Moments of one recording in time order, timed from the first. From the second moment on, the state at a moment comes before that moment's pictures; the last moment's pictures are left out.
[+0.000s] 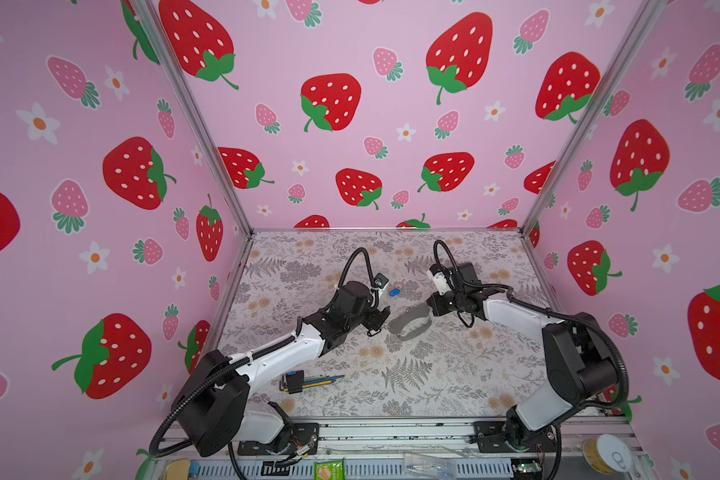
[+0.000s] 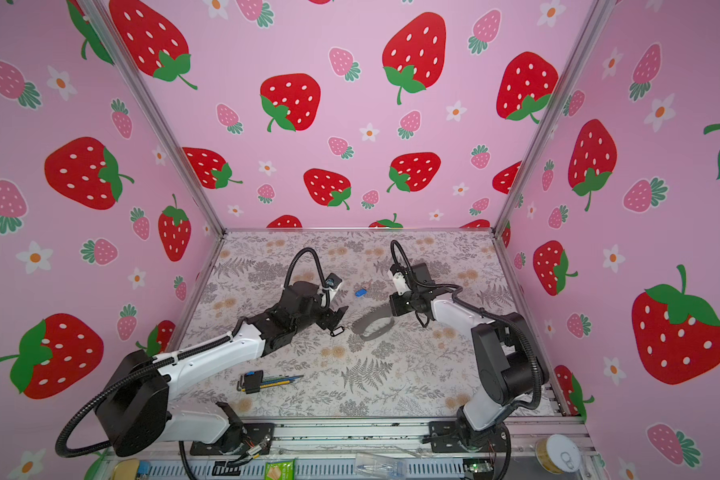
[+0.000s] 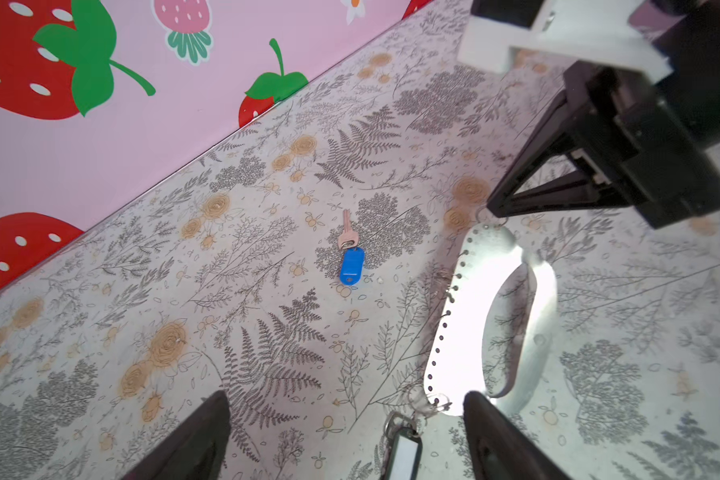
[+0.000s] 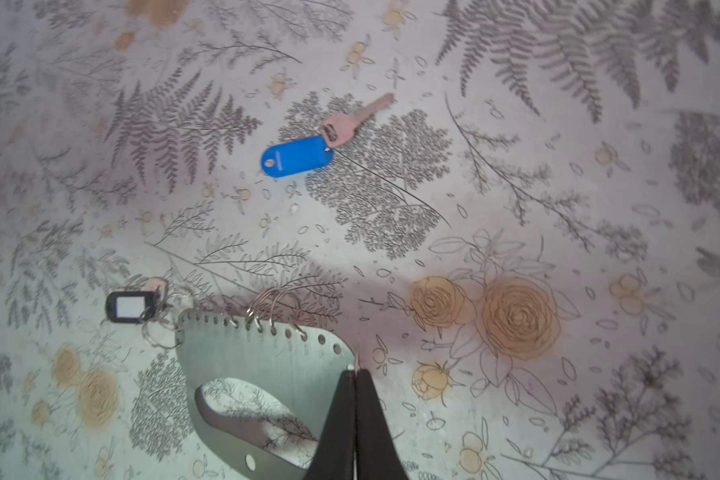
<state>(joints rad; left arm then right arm) -0.70 1.36 0.80 0.03 -0.09 0.18 0.49 1.62 0.96 -0.25 -0.30 -0.02</state>
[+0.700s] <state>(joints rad) -0.63 1.18 0.78 0.01 0.30 0.50 0.59 1.40 1.09 -0.47 -0.54 -0.52</state>
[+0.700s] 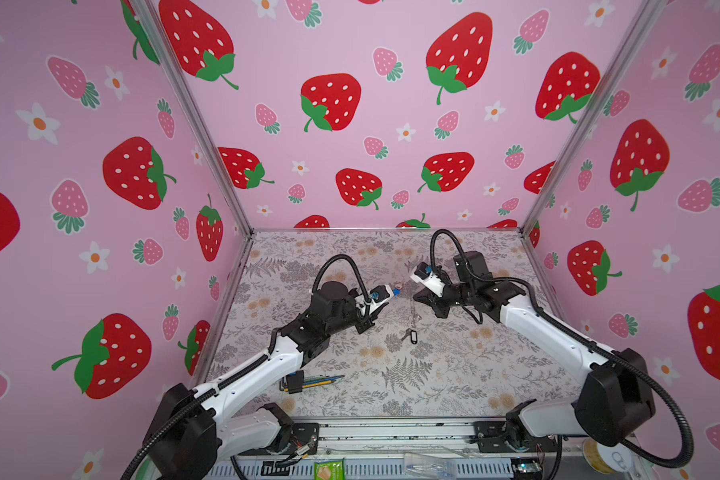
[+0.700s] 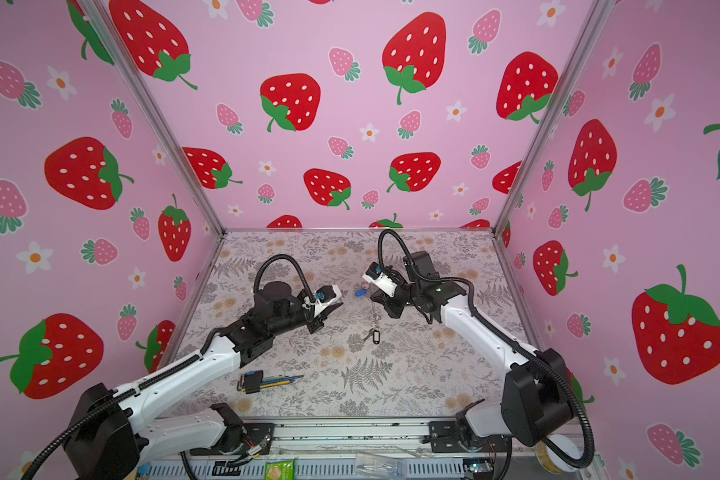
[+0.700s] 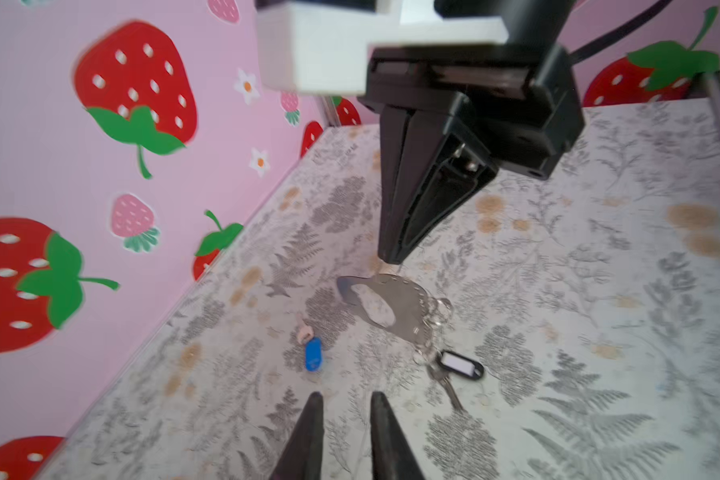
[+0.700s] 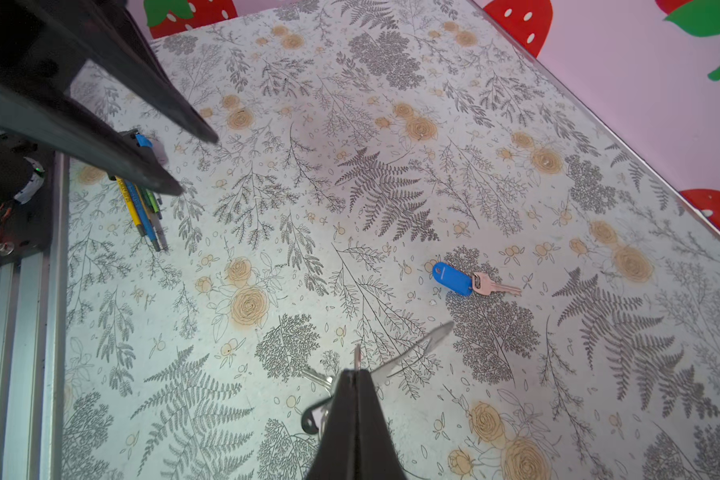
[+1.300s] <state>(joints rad) -0.63 1.25 0.84 -0.07 0.46 0.58 0.69 1.42 1.18 -0.59 -0.53 -0.62</state>
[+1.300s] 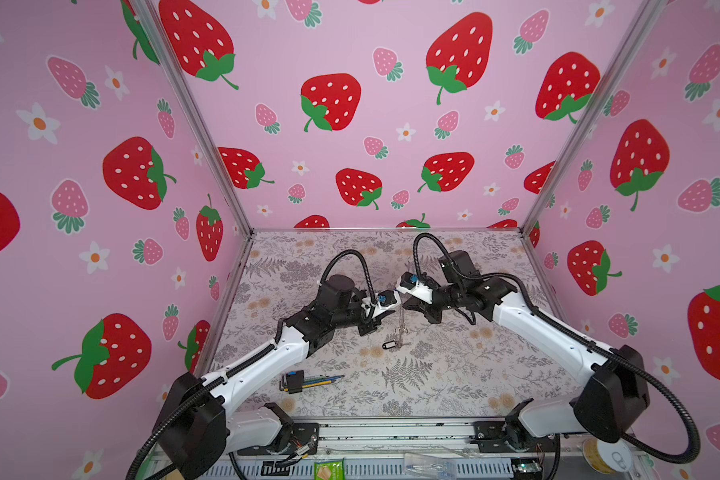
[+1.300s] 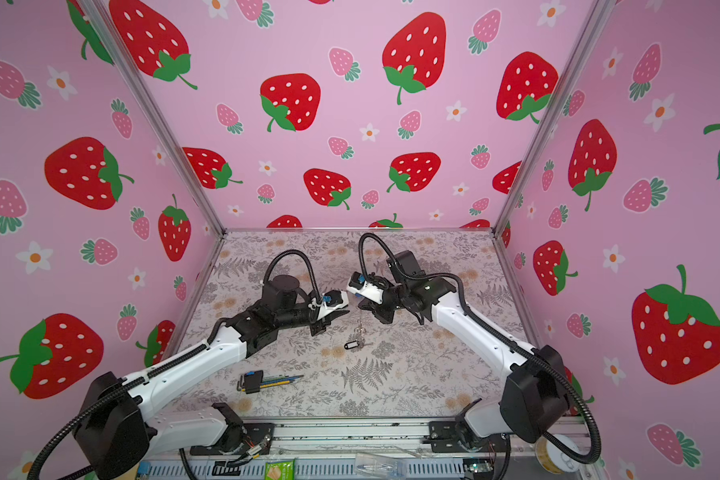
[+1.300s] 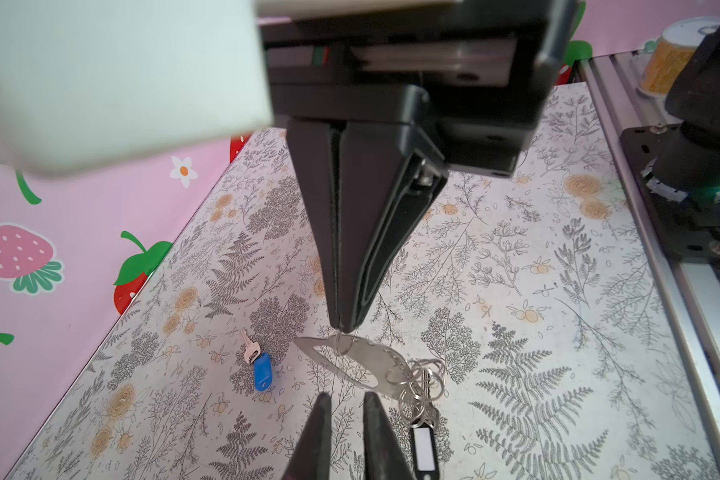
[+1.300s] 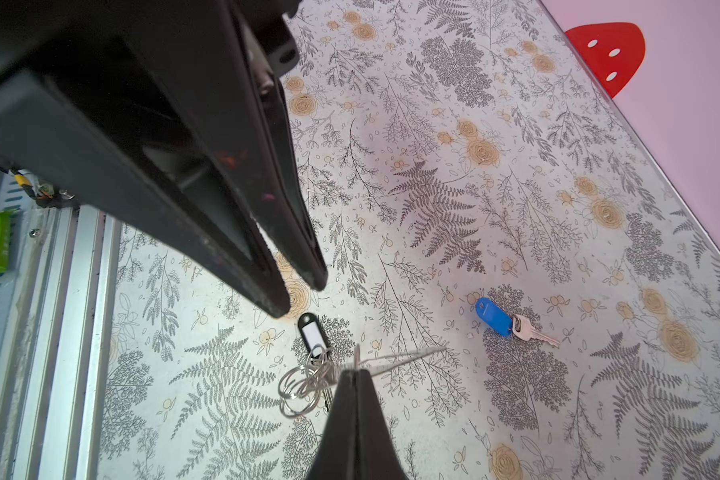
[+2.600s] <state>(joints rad) -0.62 1.34 0.83 0.05 0.56 0.47 0.69 1.42 1.17 -0.54 -0.59 -0.61</state>
